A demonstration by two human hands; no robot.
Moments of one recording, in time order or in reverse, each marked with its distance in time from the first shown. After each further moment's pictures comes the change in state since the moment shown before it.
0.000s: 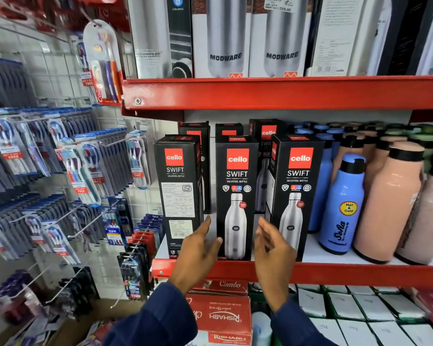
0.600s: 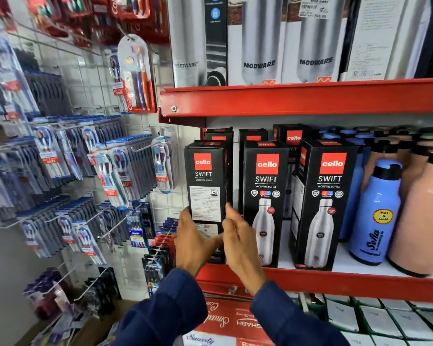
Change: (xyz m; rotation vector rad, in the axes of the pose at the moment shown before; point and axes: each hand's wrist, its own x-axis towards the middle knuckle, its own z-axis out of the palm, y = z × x) left_hand 0.018 -0.020 -0.051 0.010 0.353 -0.305; right_hand -0.010 -0.082 0.083 0.103 -0.439 0.037
